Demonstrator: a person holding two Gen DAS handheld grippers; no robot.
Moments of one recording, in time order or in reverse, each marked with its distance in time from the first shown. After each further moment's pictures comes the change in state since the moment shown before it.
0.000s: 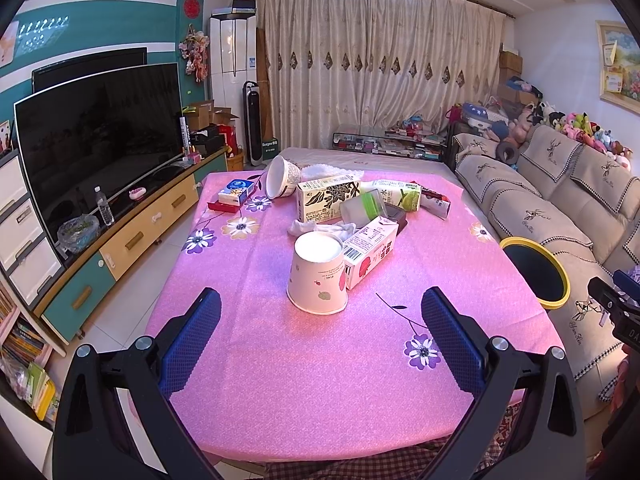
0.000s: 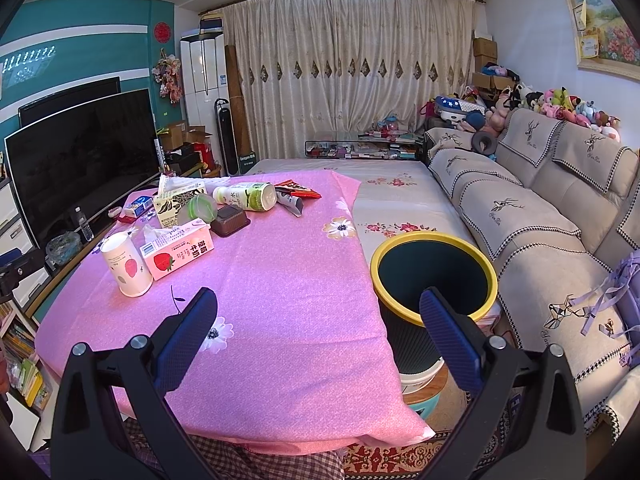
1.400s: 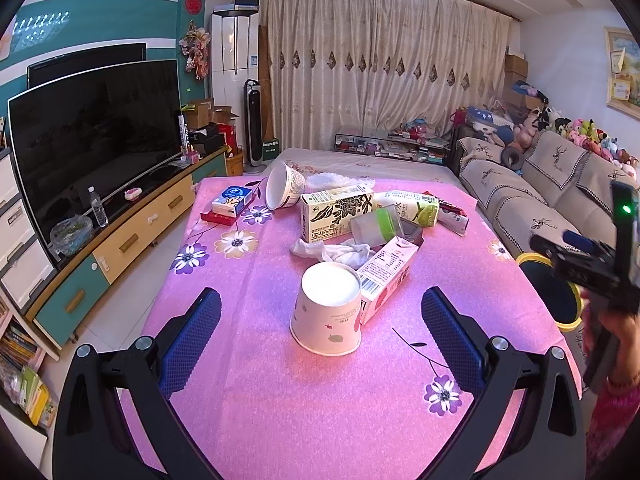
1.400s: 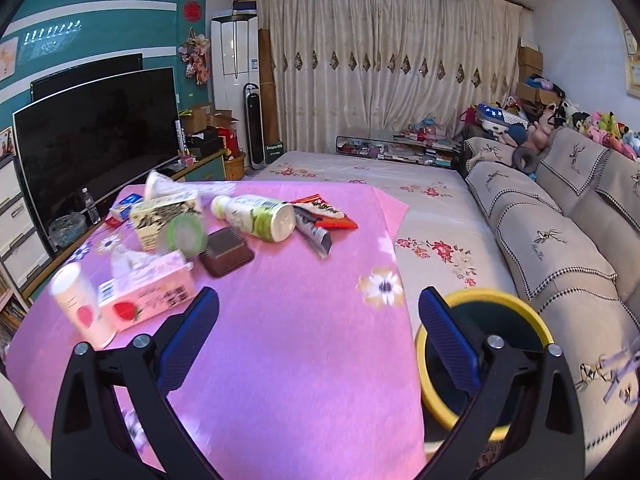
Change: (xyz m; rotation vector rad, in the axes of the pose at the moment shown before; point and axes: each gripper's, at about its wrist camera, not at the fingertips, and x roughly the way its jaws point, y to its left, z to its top) left arm 0.062 0.014 0.029 -0.015 0.005 0.001; right arm 0.158 0.016 0.074 -0.101 0.039 0.097
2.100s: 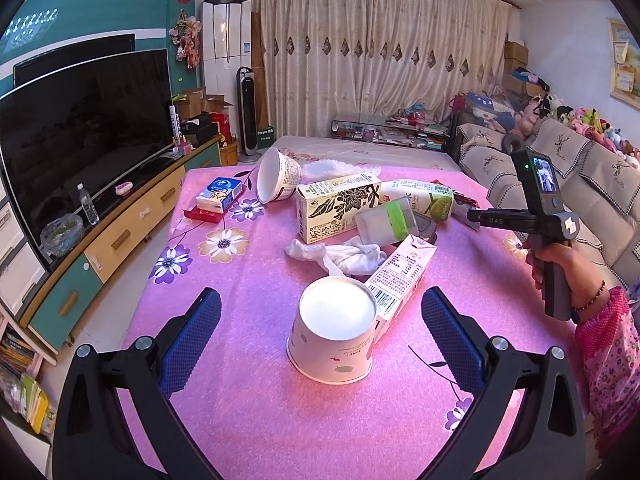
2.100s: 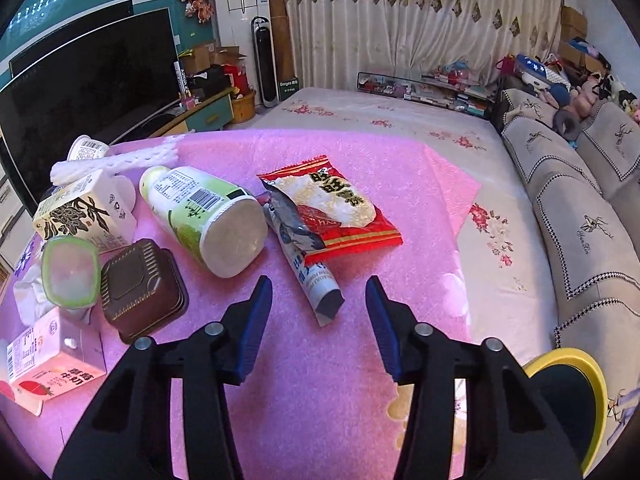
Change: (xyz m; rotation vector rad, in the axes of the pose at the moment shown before) left arm 0.065 0.003 0.013 0.016 0.053 -0.012; right arm 0.195 -0.016 0.044 -0.018 0.255 0.069
